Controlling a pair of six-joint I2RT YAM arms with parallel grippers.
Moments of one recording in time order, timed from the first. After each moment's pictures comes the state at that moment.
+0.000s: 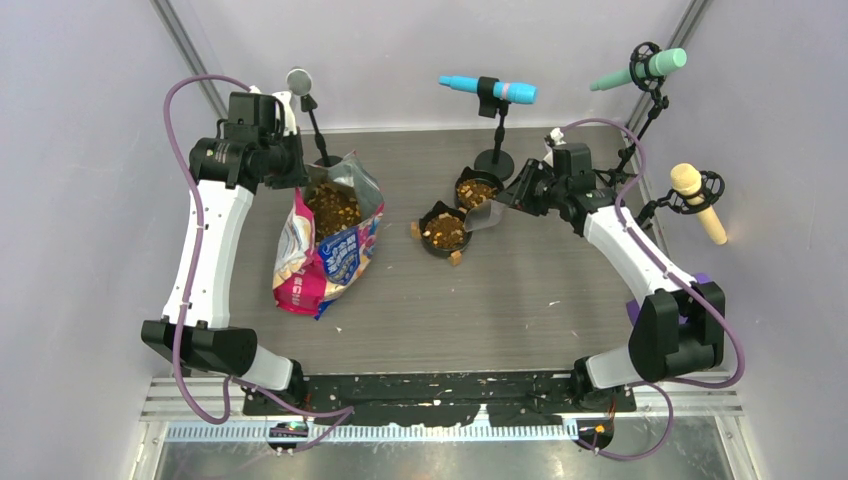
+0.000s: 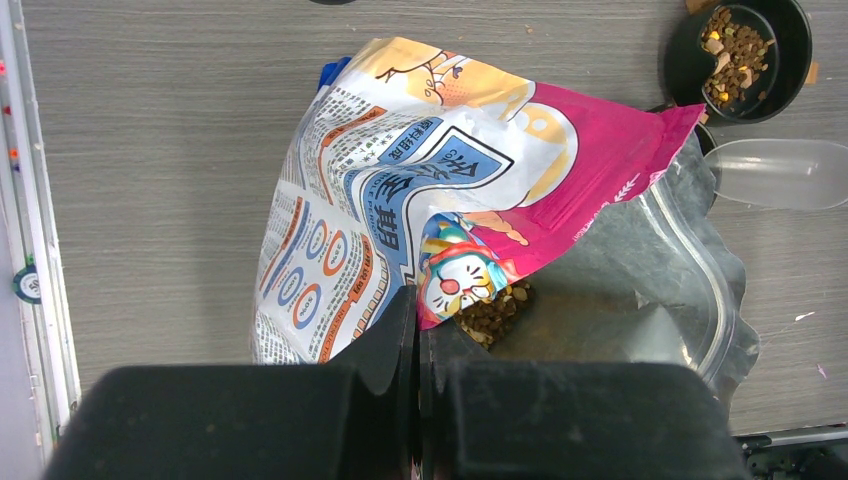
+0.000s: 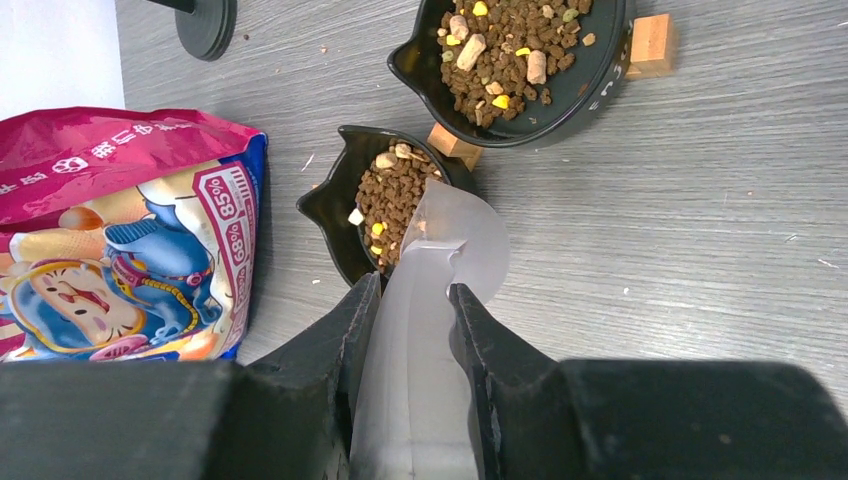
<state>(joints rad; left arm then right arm) -0.14 1.47 1.85 -1.17 0.02 -0.20 0.20 1.43 1.12 -0.34 -0.29 0.57</state>
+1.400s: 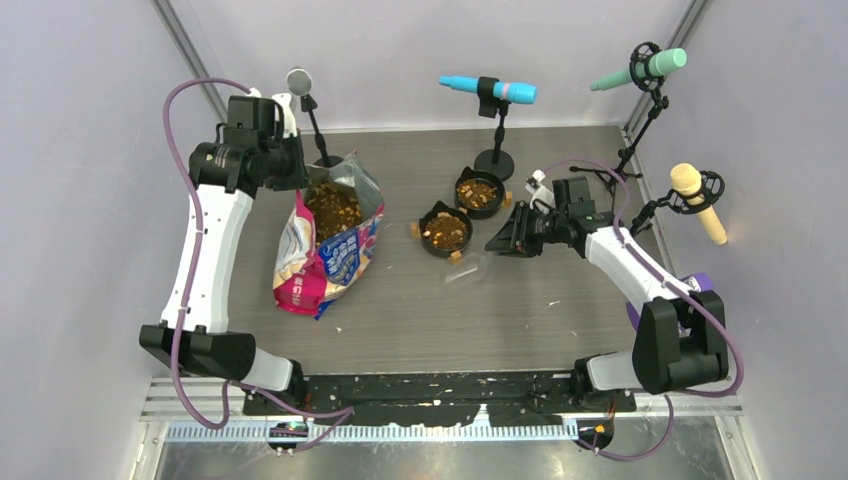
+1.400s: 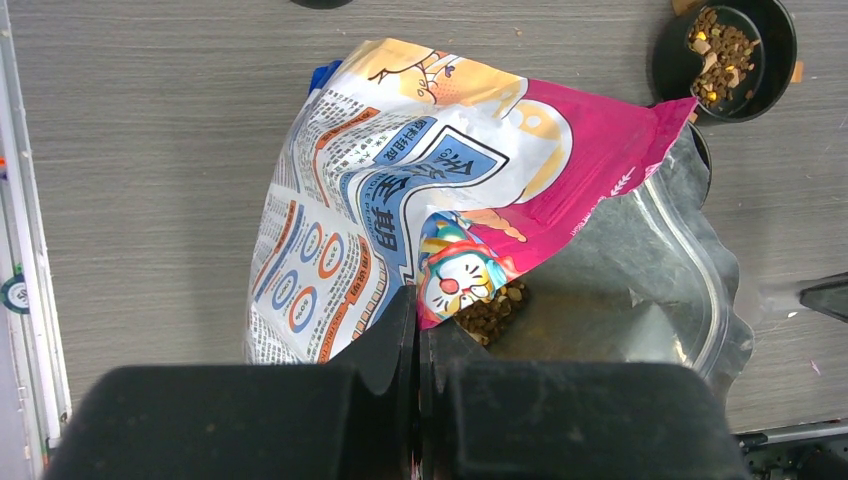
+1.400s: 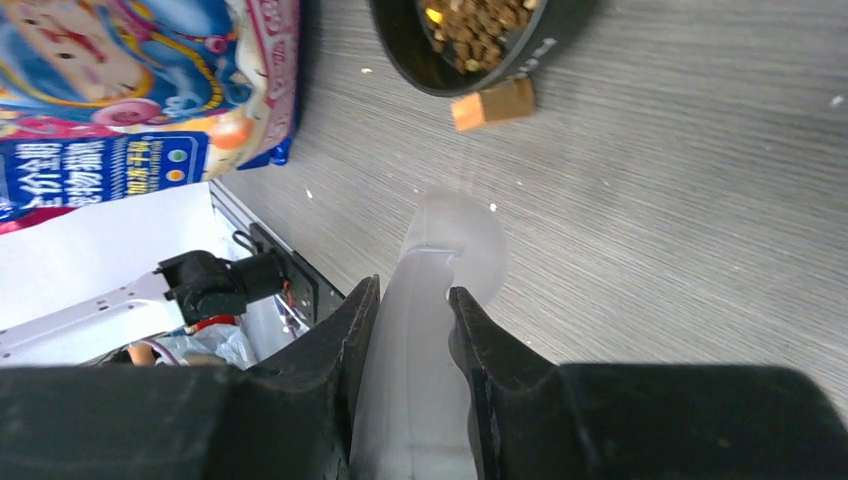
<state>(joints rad) -0.14 1.44 1.81 -1.14 0.04 -0.20 0.17 1.35 0.92 -0.43 -0.71 0.50</state>
